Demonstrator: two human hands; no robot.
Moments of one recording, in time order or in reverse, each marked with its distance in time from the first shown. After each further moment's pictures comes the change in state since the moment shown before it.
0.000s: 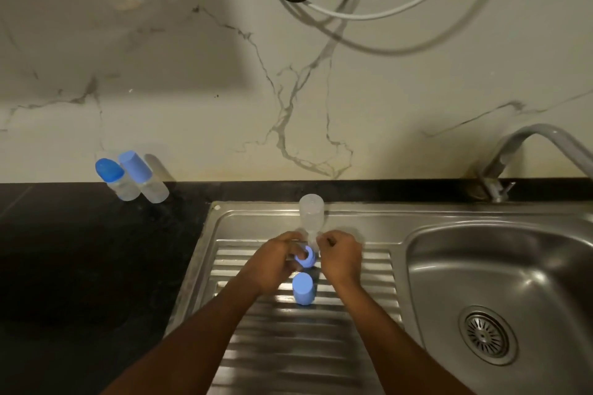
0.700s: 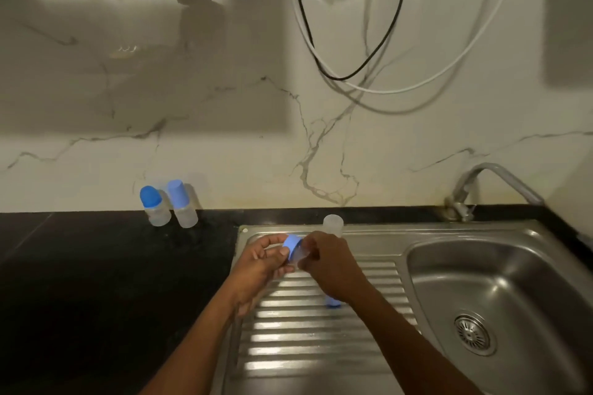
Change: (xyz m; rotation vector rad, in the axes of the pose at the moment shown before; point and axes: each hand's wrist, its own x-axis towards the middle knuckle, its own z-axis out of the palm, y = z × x) left_hand -0.121 0.049 -0.124 -1.080 0.150 -0.193; right_hand -0.140 -0.151 -0.035 -0.249 -0.242 -0.384
